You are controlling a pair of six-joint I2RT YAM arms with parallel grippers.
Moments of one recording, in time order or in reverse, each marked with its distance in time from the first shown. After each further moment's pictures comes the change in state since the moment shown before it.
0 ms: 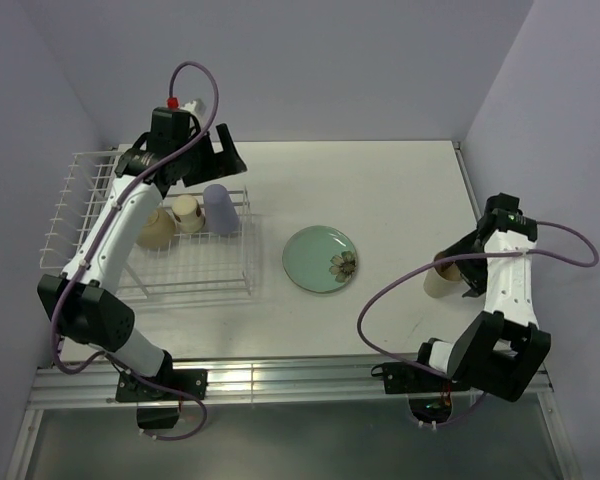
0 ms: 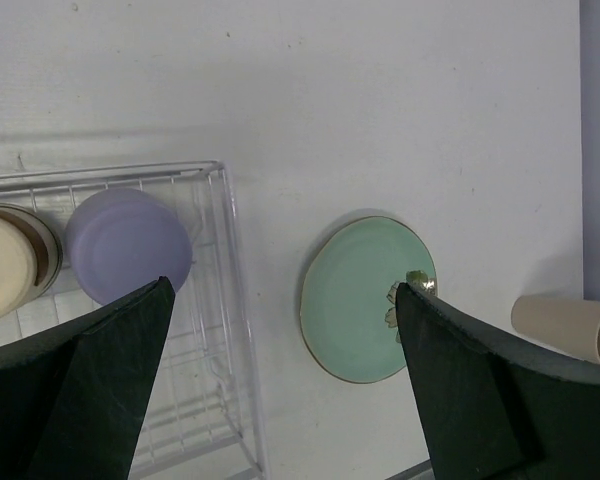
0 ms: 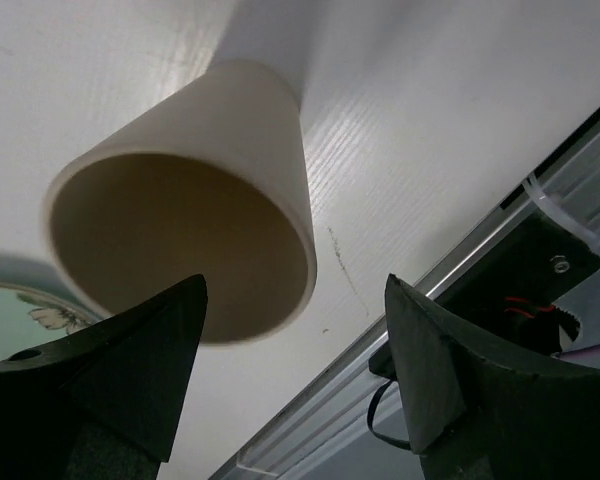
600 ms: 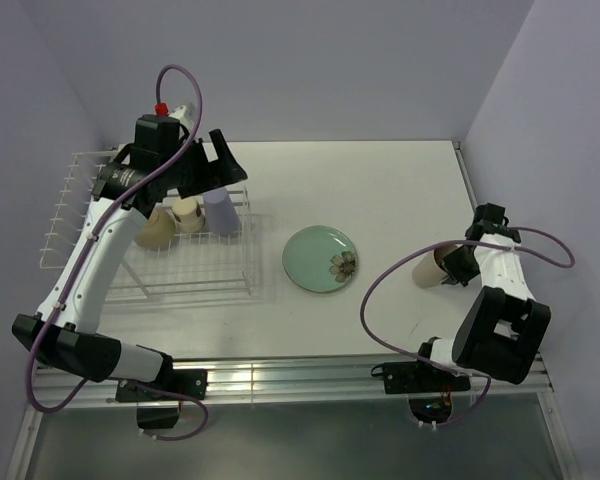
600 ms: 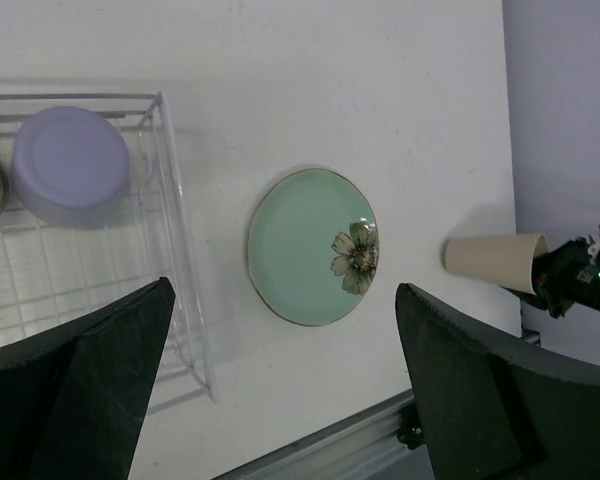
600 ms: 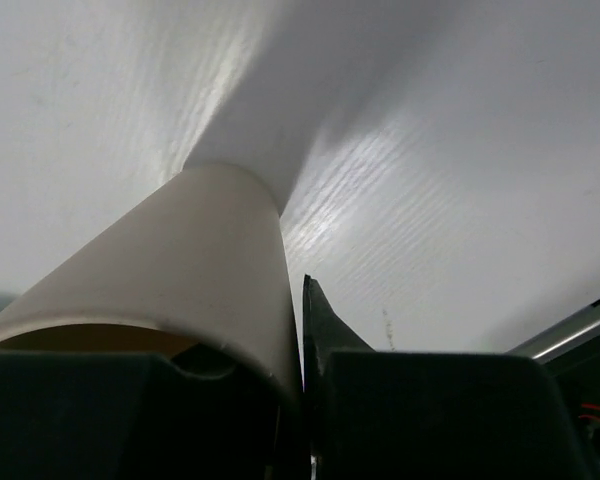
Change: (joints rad) left arm -0.048 -0.182 -0.032 -0.098 0.005 -0.084; right arm 0.005 0.103 -0.211 0.334 -0.065 -0.001
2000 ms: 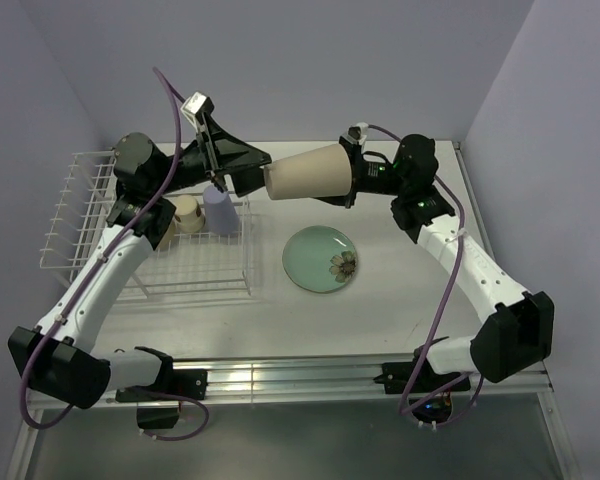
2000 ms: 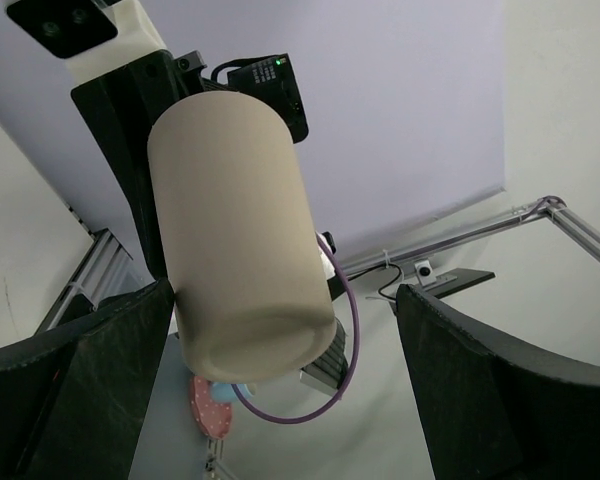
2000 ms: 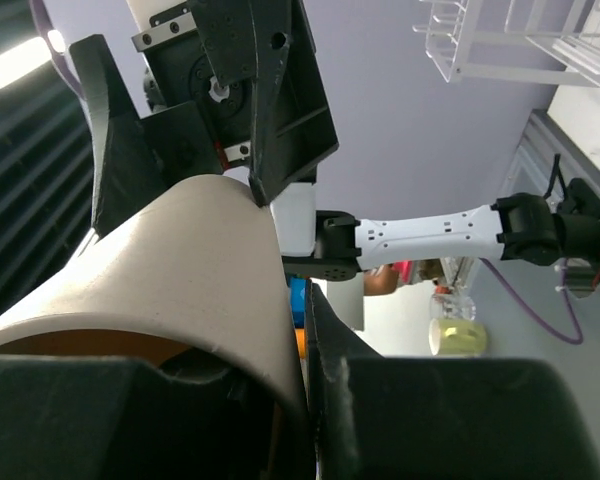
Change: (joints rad) left arm -0.024 -0.129 -0.362 1.152 0.803 -0.949; right arm 0.767 0.008 0.289 1.168 -1.122 1.003
